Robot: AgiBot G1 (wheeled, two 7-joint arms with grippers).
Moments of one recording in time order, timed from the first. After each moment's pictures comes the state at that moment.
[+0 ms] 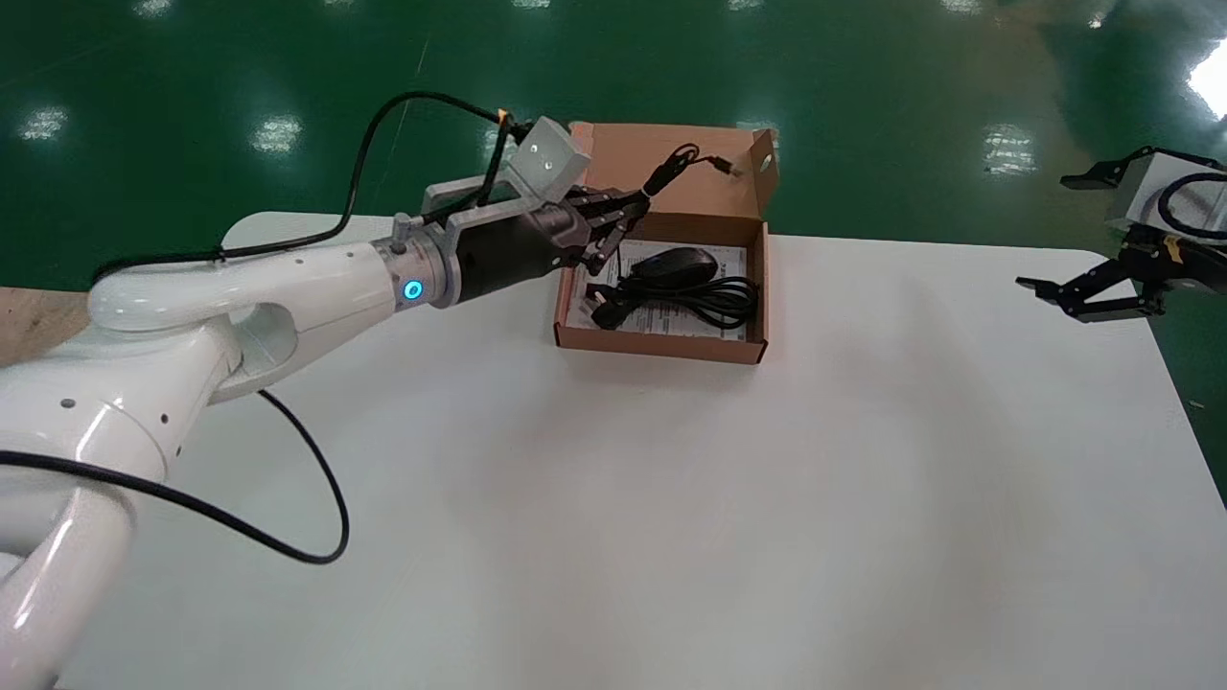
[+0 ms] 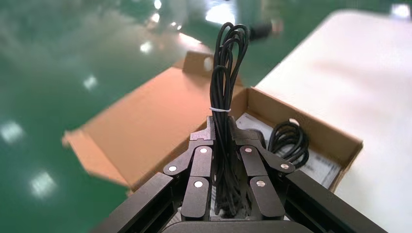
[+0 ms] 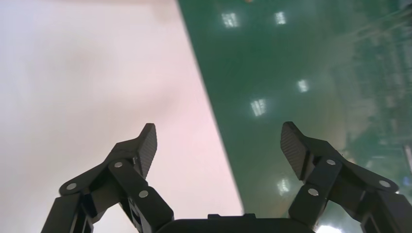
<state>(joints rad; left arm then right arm) -1.63 1.37 0.62 -0.22 1.10 0.84 0.42 1.91 -0.87 -0.55 0.01 -1.59 -1.16 -0.76</state>
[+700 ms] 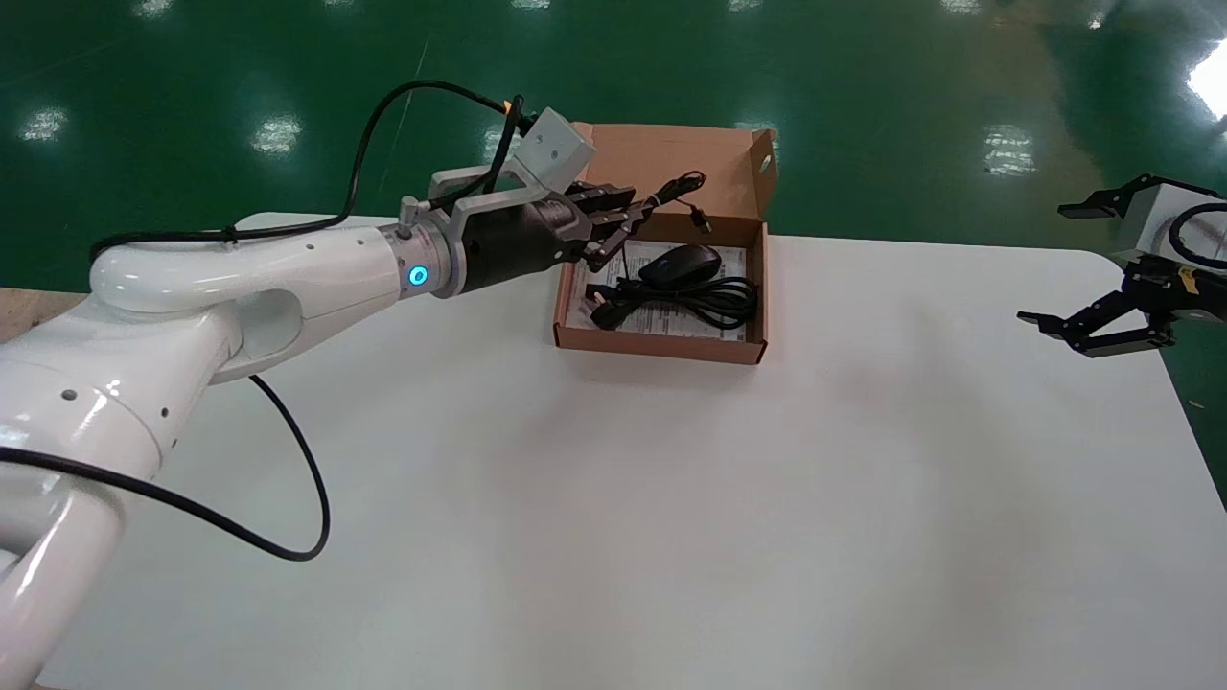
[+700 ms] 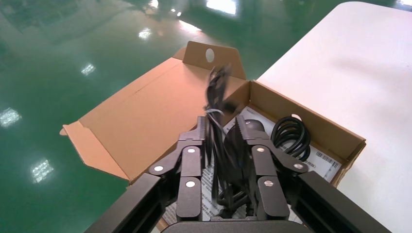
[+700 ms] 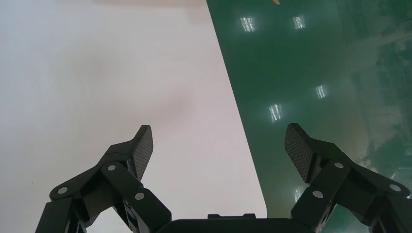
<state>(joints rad) -1.61 1.37 0.72 -0.25 1.07 0.77 0.20 1.91 -0.83 -0.56 0.00 -1.60 -1.23 -0.76</state>
